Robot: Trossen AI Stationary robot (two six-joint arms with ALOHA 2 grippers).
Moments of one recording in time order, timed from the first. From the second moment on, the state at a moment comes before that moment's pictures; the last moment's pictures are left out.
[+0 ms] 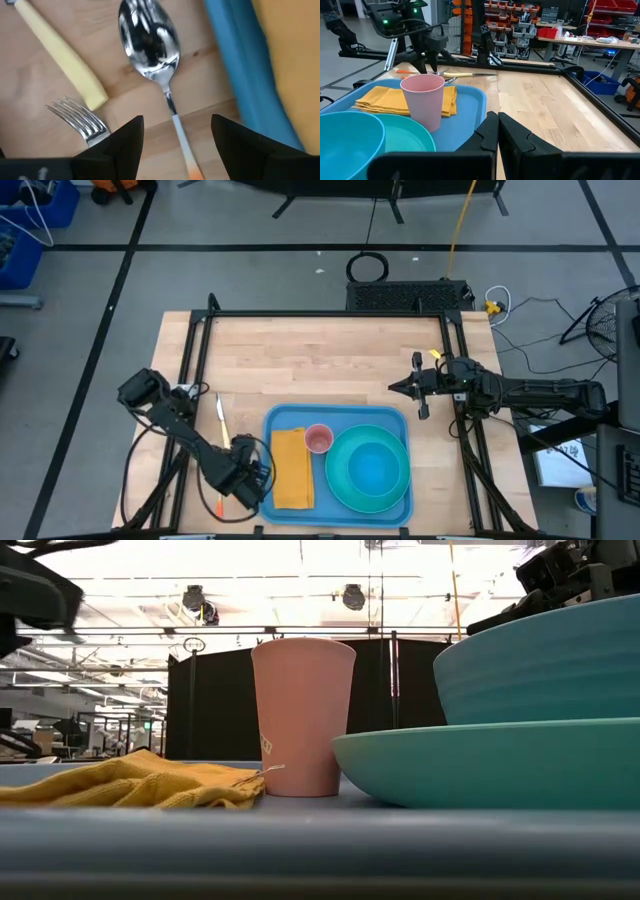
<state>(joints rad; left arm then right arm) -0.74 1.80 1.17 -1.10 -0.12 -1.97 -0.20 0.50 0.14 0.26 -0.24 -0.09</state>
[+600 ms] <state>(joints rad) -0.75 1.79 0.99 -0.90 -0.11 -2.01 -0.20 0.50 0.14 0.26 -0.24 -0.10</state>
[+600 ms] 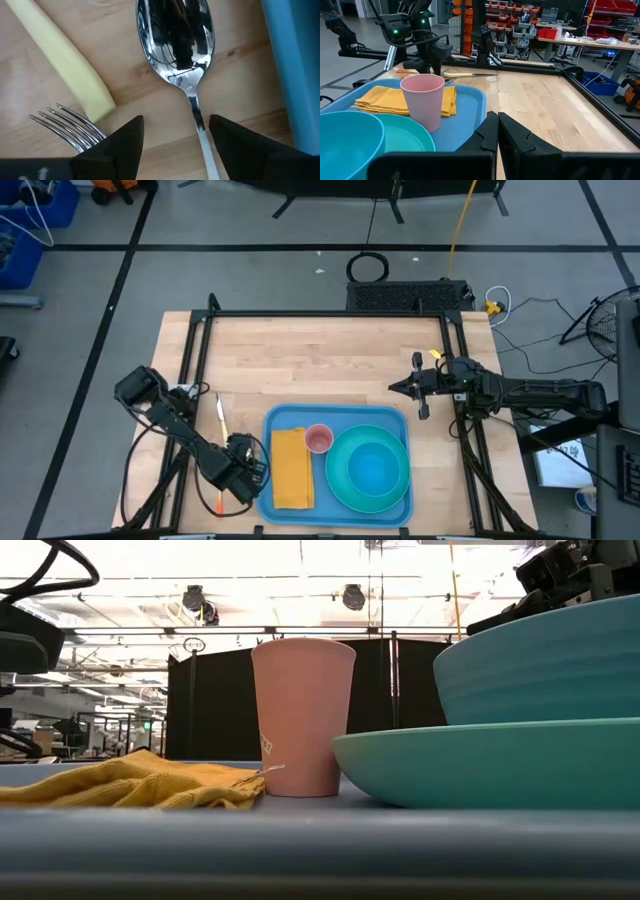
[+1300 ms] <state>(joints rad) -0.69 1.79 1.00 -0.86 -0.09 -1.91 -0.20 0.50 0.14 0.26 -0.24 -0.10</state>
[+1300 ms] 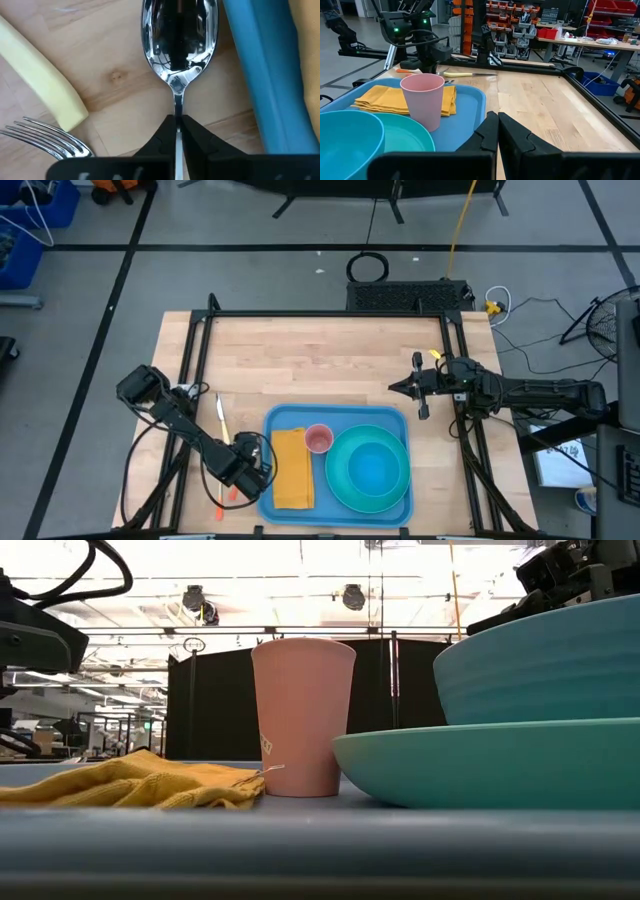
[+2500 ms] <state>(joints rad) -0.58 1.89 1.38 -0.79 -0.29 -1.91 -0.20 0.50 0.14 0.23 -0.24 -0.10</state>
